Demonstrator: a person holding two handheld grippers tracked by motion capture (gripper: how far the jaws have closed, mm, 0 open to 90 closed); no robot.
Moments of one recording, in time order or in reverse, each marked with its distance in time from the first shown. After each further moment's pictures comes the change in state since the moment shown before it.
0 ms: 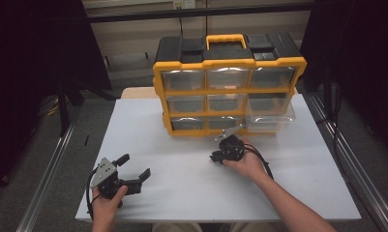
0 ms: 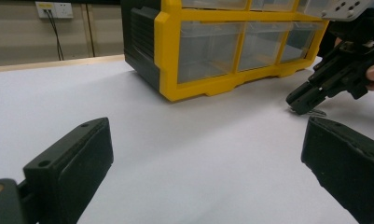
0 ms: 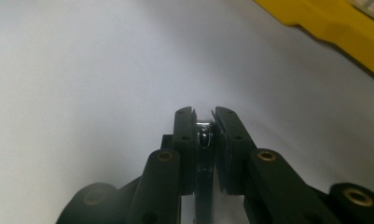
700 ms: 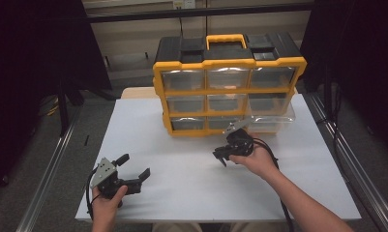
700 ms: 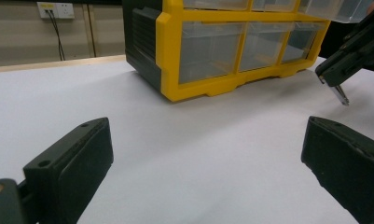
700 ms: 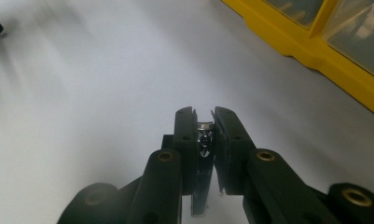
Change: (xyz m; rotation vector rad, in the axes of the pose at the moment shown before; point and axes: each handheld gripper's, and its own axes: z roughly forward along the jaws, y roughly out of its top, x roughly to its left) left arm 0.000 0.000 0.000 0.003 0.004 0.001; right arm 0.005 0.015 -0.046 -0.037 0.070 0.044
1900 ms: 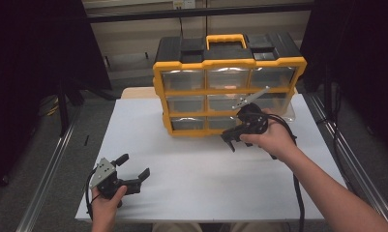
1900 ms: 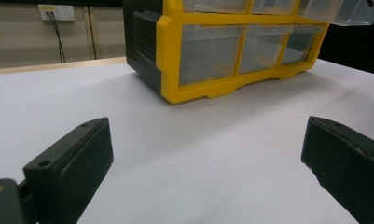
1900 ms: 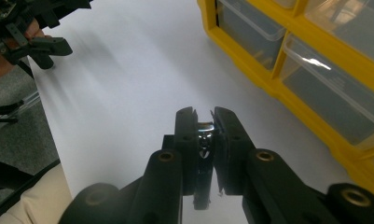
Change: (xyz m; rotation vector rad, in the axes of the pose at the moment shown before) left arm 0.000 0.001 -0.002 -0.007 0.005 0.005; right arm 0.008 0.057 -0.081 0.028 0.000 0.026
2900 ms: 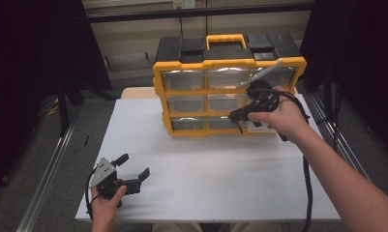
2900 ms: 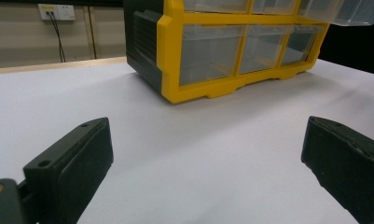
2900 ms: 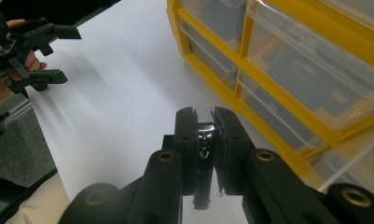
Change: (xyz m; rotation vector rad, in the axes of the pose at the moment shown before) left arm 0.000 0.000 0.000 0.002 0.000 -0.002; right arm -0.011 0.036 -0.045 -0.009 -0.065 0.011
